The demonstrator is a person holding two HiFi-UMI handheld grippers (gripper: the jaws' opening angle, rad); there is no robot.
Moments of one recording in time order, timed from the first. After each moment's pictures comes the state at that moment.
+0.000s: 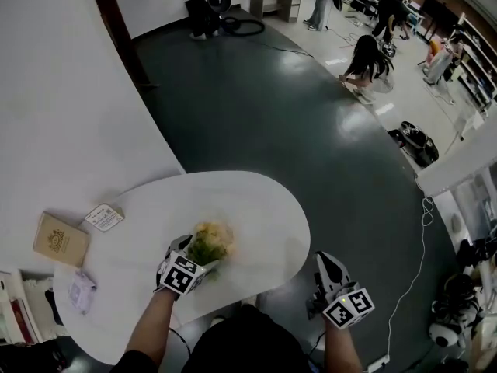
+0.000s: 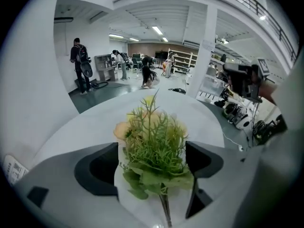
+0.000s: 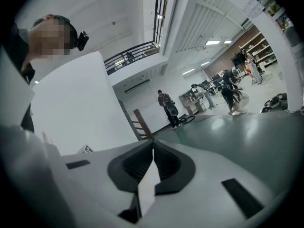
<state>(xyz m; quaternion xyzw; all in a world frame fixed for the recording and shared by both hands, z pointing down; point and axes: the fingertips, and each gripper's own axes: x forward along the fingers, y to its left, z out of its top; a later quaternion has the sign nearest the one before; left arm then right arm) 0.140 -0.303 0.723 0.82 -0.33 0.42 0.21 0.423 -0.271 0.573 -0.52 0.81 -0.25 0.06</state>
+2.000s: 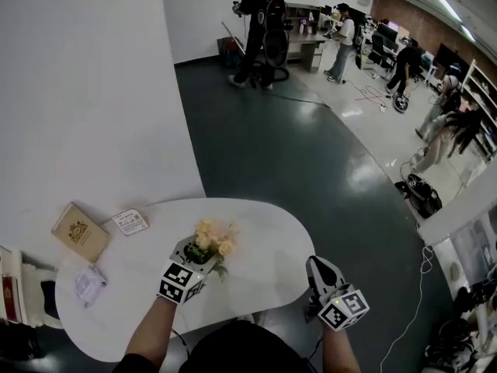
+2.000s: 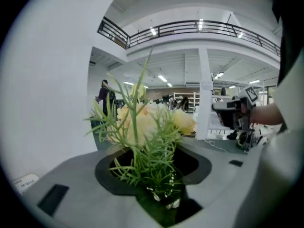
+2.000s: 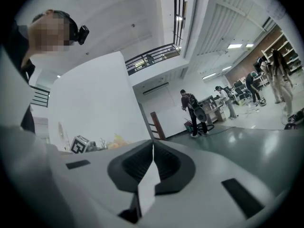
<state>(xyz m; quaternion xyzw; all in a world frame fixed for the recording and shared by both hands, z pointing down) 0.127 -0.324 0.557 0.88 -0.43 0.18 0.10 0.366 -0.288 0.492 -0.45 0.87 -0.17 0.06</state>
